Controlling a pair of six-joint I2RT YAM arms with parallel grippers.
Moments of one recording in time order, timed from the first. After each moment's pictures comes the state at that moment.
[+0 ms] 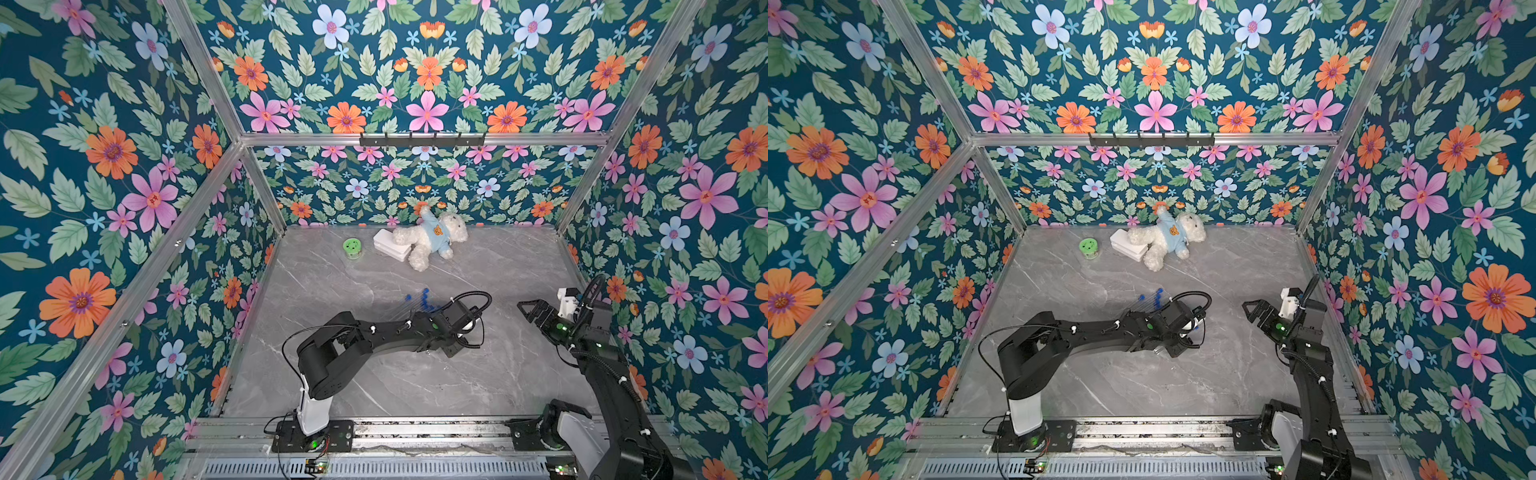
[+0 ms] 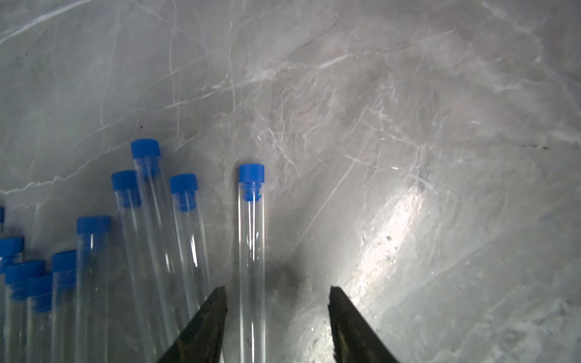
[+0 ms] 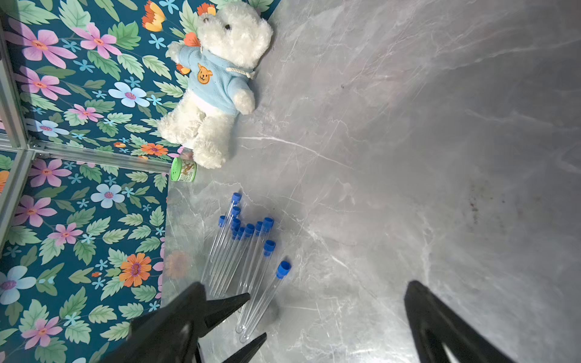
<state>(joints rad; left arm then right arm) -1.09 1.91 1.23 -0.31 -0.09 0.01 -0.31 0.89 0.49 -0.31 -0.65 0.52</state>
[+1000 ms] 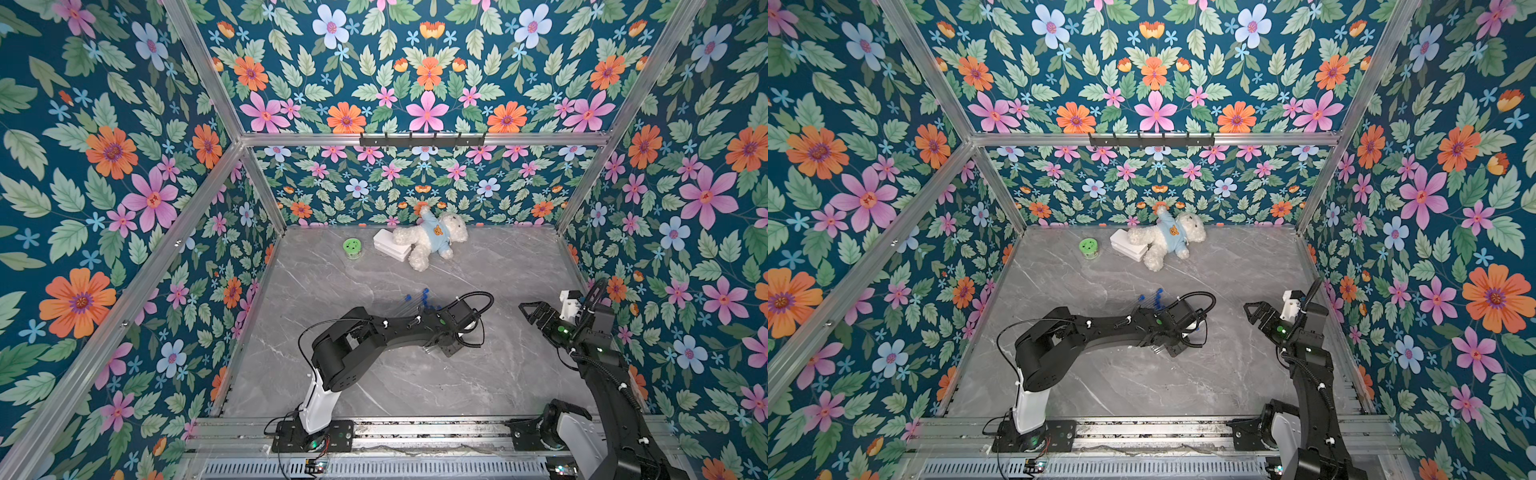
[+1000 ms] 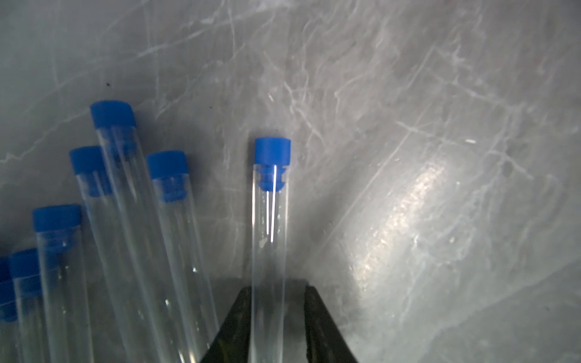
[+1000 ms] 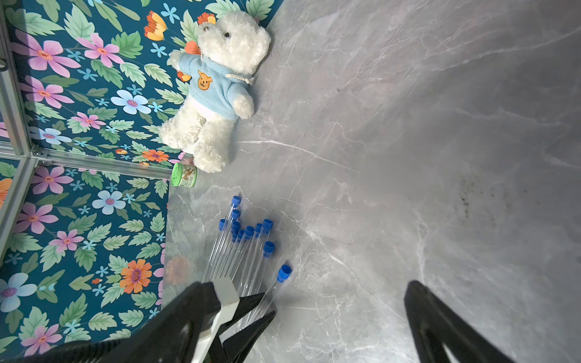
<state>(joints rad) -1.08 2.00 1.31 -0.43 -0.12 0.02 -0.32 0.85 0.47 -0.31 -0.64 0.54</state>
